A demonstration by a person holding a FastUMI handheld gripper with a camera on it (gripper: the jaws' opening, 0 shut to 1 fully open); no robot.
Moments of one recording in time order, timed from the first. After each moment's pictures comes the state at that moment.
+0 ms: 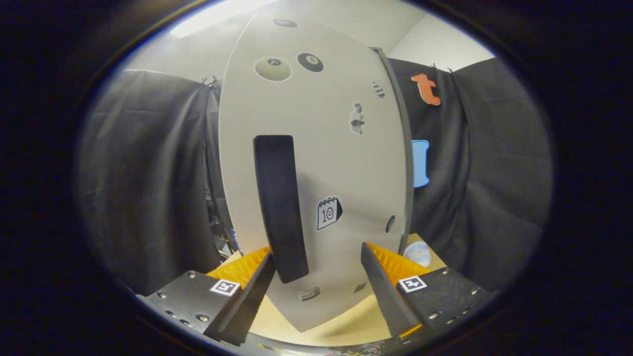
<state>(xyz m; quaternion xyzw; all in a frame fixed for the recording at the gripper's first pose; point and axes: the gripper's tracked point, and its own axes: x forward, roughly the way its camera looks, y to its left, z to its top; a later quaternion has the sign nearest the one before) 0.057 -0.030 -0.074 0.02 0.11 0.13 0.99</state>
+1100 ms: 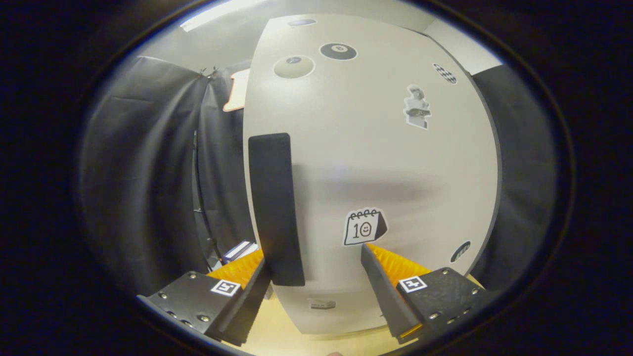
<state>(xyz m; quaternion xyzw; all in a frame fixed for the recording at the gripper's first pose) 0.198 0.112 -0.097 0.02 0.07 0.11 0.99</state>
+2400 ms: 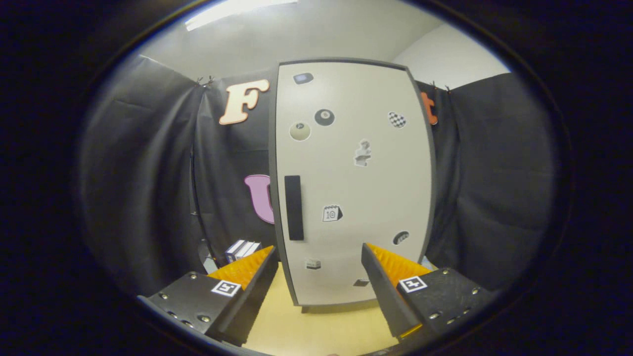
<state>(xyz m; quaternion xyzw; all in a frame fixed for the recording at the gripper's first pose) 0.016 0.052 -0.030 0.01 0.05 0.04 1.00</state>
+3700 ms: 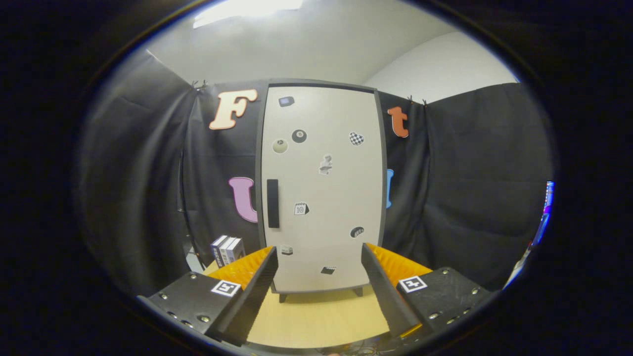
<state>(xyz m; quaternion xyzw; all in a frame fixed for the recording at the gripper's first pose) -0.068 0.011 -0.017 -0.01 0.03 -0.01 1.00</state>
